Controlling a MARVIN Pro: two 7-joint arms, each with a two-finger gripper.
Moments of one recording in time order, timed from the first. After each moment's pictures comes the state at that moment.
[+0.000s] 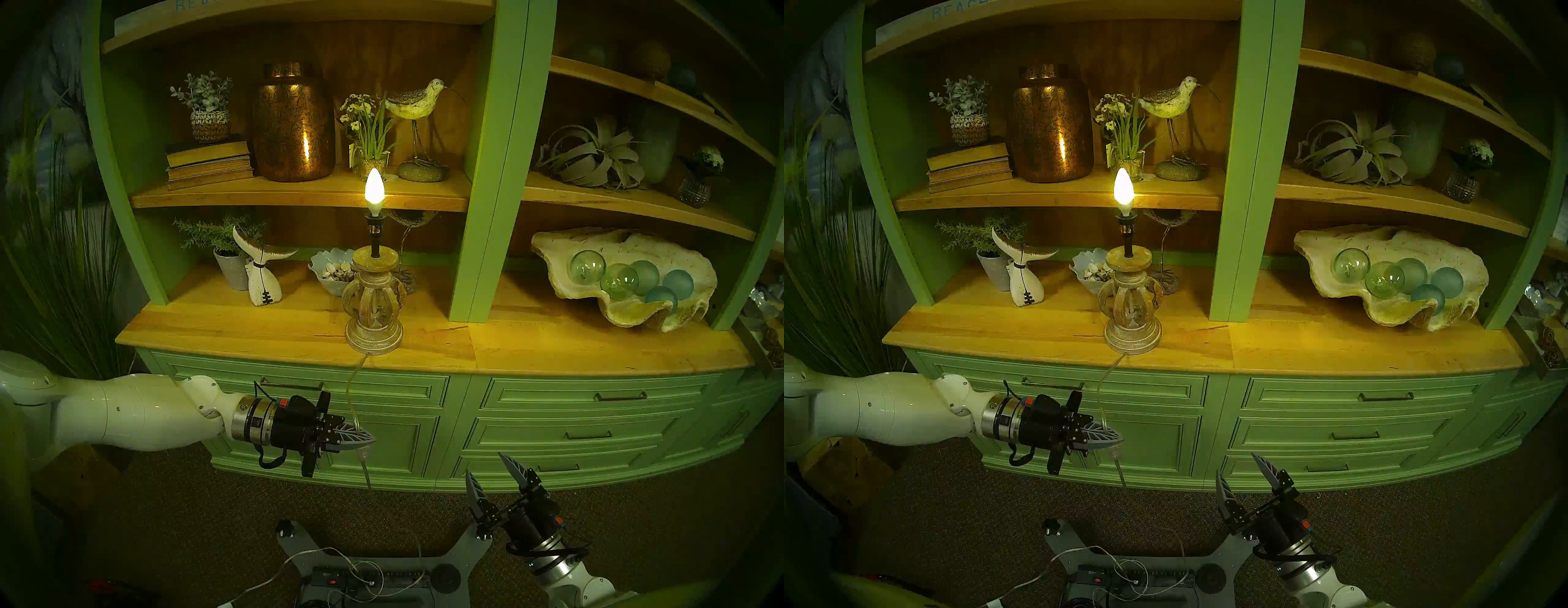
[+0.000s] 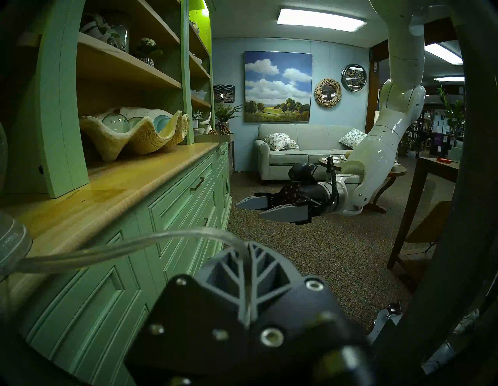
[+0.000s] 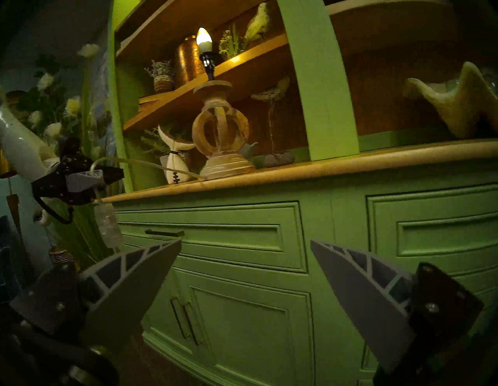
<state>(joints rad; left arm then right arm) 0.53 -0.67 0.37 -1.24 -1.26 -0.80 -1.03 -2.18 -1.04 1.24 -1.38 0.69 -0.95 0.35</state>
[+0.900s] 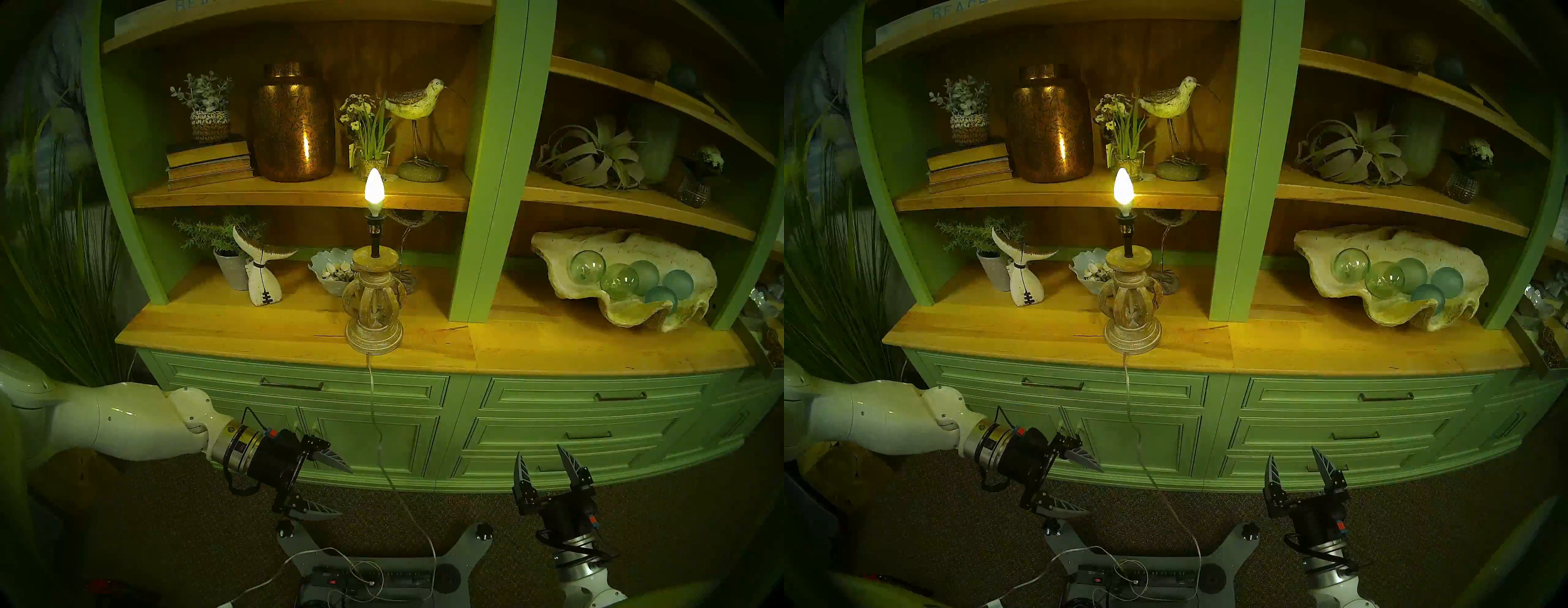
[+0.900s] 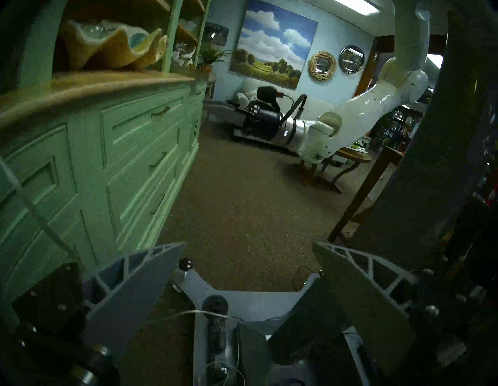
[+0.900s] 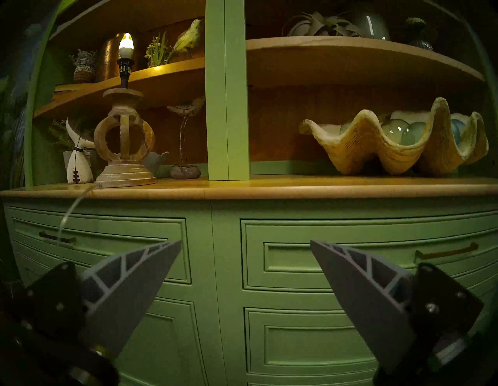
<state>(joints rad) 0.53 -0.63 0.49 -1.19 -1.23 -0.56 -1.11 -2.31 -1.17 1.46 -1.52 0.35 -0.95 0.01</state>
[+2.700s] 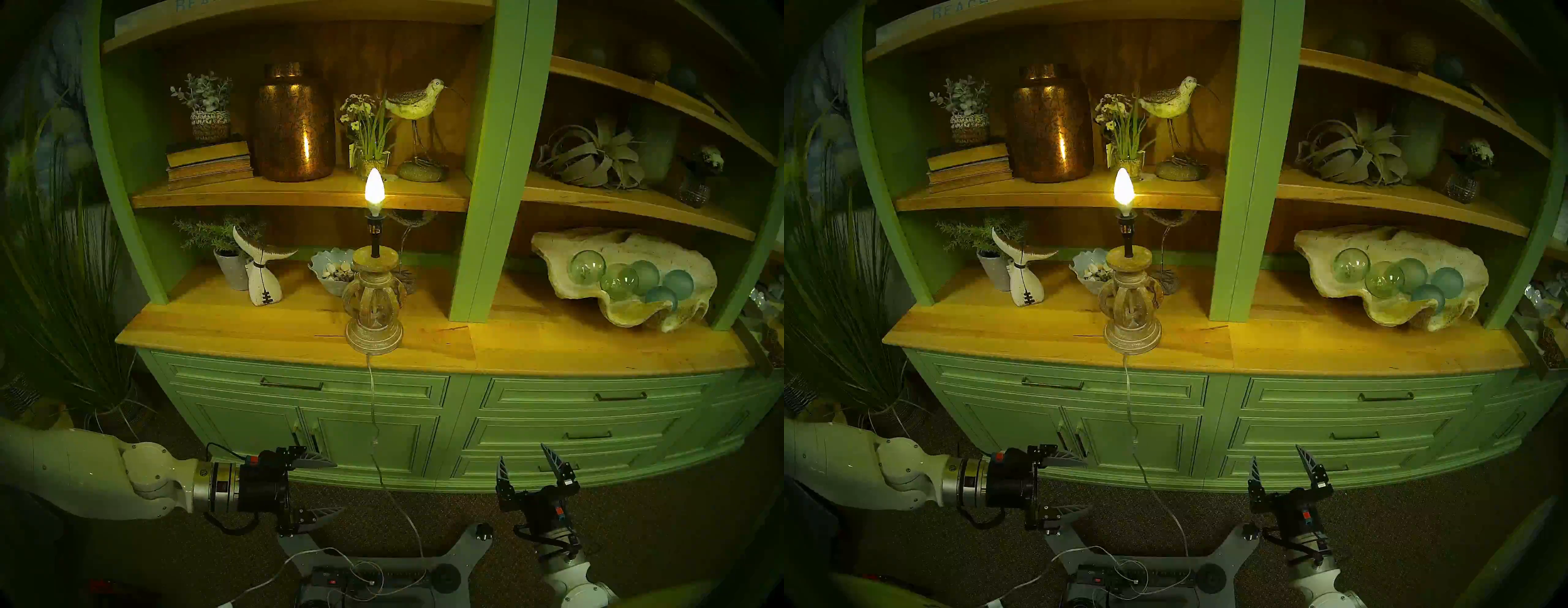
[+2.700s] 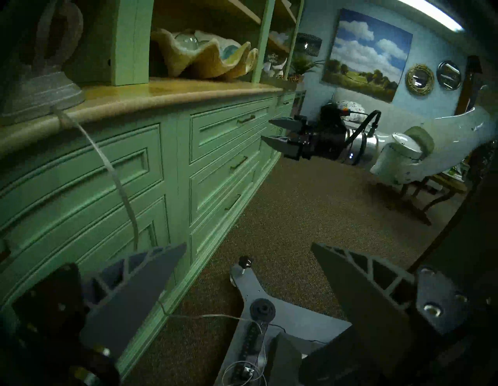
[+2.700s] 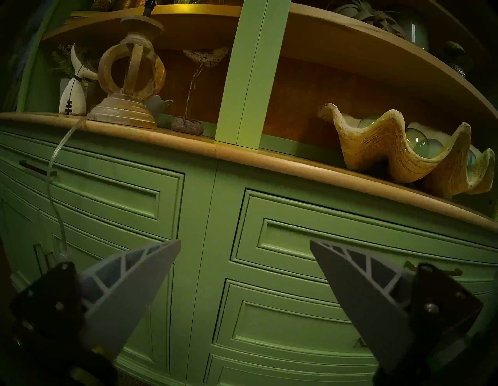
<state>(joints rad) 0.61 -0.31 0.47 -1.67 -1.01 -0.62 -0.53 -2.30 -1.32 1.53 -1.56 -0.04 -0.69 -0.15</state>
